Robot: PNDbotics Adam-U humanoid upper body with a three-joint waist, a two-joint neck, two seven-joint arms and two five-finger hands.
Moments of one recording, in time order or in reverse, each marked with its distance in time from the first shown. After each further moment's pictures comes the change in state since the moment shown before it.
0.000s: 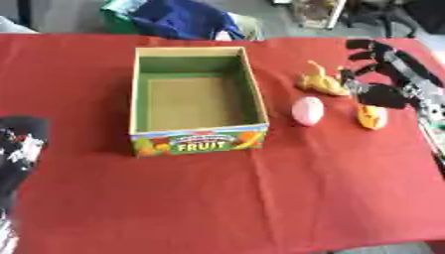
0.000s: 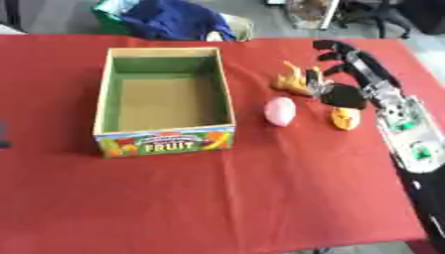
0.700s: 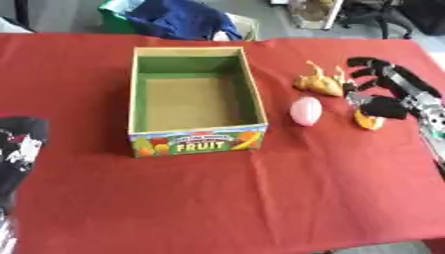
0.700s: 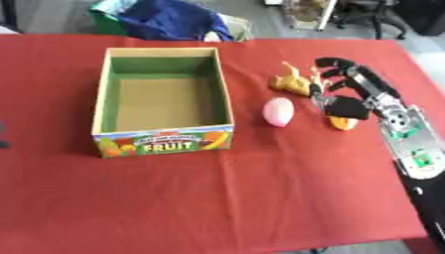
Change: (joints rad) left arm 0.000 0.000 0.000 0.000 0.000 0.000 0.000; right arm 0.009 -0.008 0.023 0.054 0.018 -0.016 0.070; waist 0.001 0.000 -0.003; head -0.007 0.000
